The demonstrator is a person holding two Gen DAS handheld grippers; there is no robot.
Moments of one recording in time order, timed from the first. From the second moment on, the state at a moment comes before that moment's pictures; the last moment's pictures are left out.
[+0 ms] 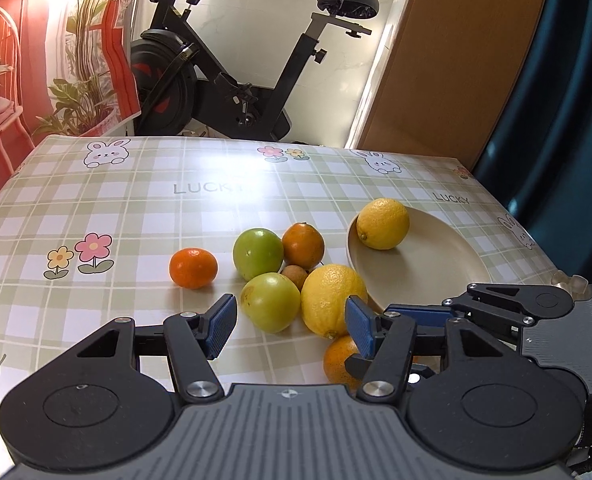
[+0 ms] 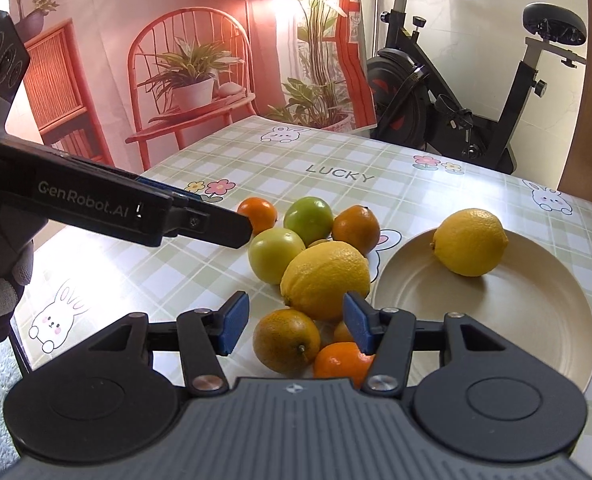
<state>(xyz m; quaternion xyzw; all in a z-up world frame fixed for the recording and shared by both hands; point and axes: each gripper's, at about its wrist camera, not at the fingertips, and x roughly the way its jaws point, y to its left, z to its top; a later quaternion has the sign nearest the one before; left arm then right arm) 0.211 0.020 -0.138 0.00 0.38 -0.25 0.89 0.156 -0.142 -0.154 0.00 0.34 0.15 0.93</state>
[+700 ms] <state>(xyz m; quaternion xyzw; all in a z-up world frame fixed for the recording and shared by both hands) 0.205 0.029 -0.167 -0.03 0.41 -0.26 0.87 0.151 -0.129 -0.173 0.01 0.37 0.17 0.91</state>
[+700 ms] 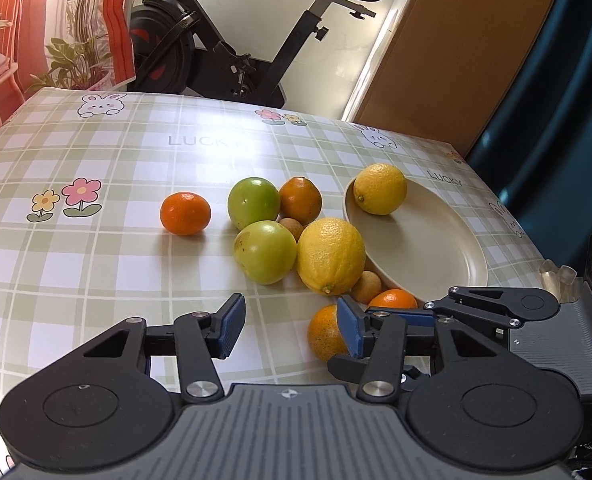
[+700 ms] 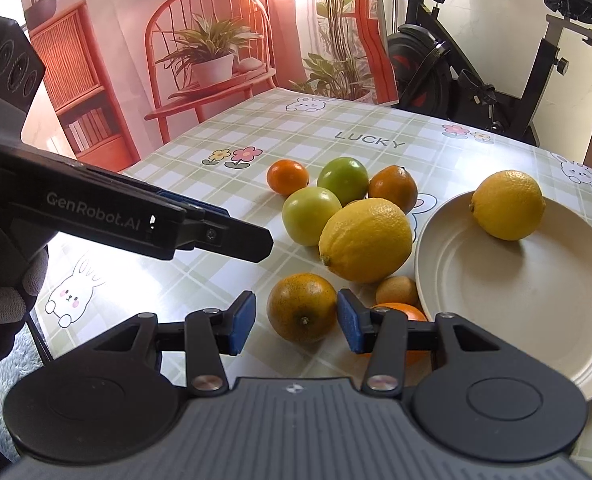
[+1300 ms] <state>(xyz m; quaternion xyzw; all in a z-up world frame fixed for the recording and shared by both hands) 0.206 0.008 -0.196 -0.06 0.44 -0.28 0.85 0.156 -0.131 -0.190 0.03 0.37 0.18 0.91</state>
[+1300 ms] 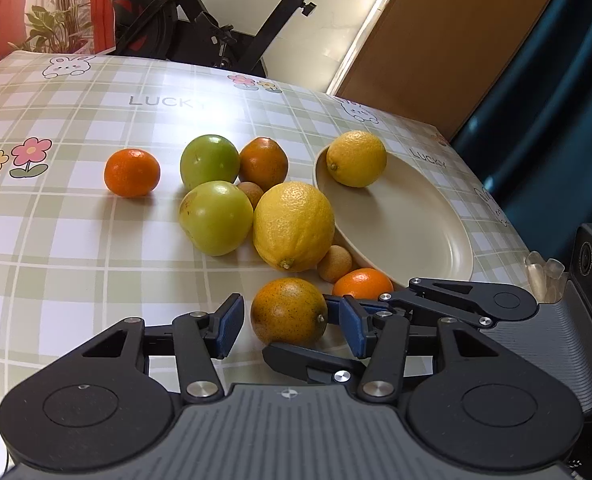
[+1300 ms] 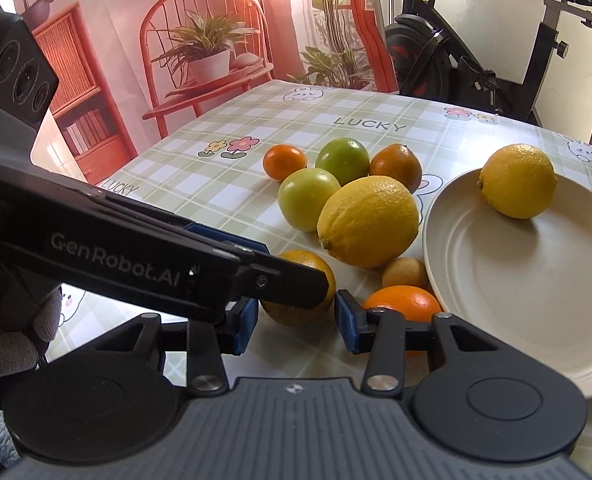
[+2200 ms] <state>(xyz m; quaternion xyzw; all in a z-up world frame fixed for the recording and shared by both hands) 0.191 0.004 -0.190 -0.05 0.42 -0.28 0.86 0.152 -0.133 -0.190 0.05 0.36 0.18 0.91</state>
